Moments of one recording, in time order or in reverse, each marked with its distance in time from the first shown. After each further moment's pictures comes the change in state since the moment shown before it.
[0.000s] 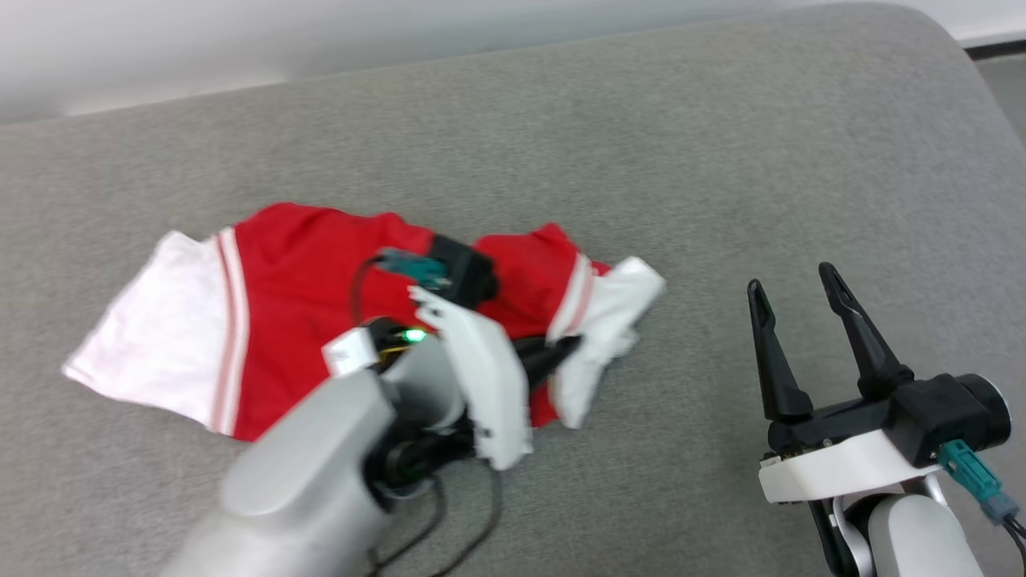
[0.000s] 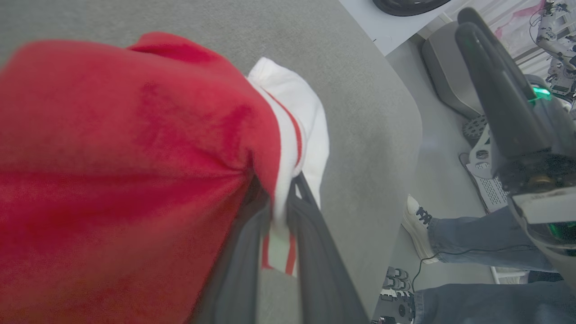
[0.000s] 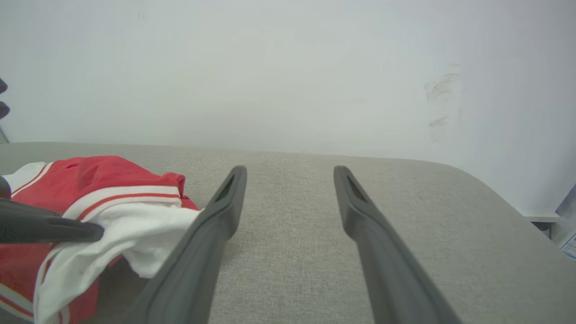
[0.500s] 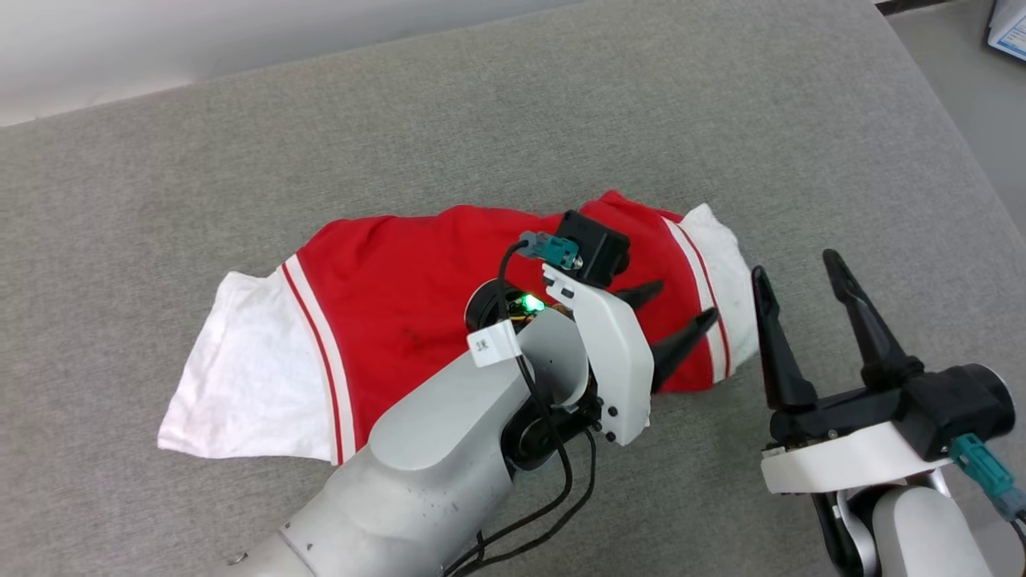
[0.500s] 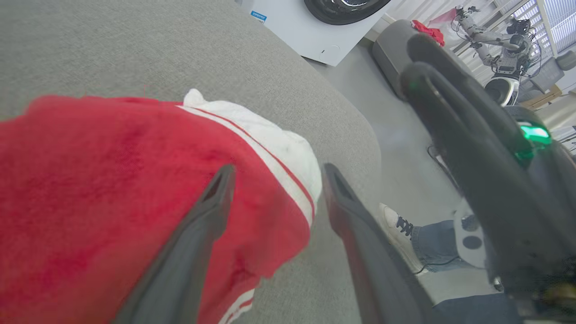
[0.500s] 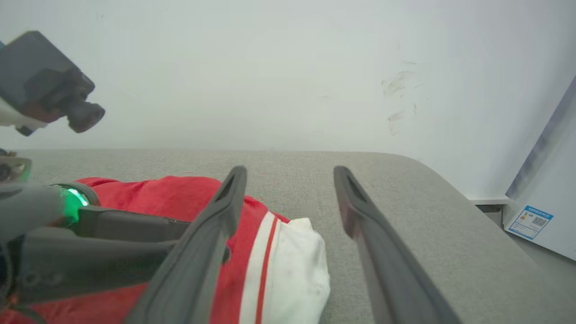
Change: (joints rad) left arm -0.170 -0.304 -0.119 0.326 0.110 -0.016 -0.205; right arm -0.014 0.000 0.006 -0.021 0.026 0.000 0.000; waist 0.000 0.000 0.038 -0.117
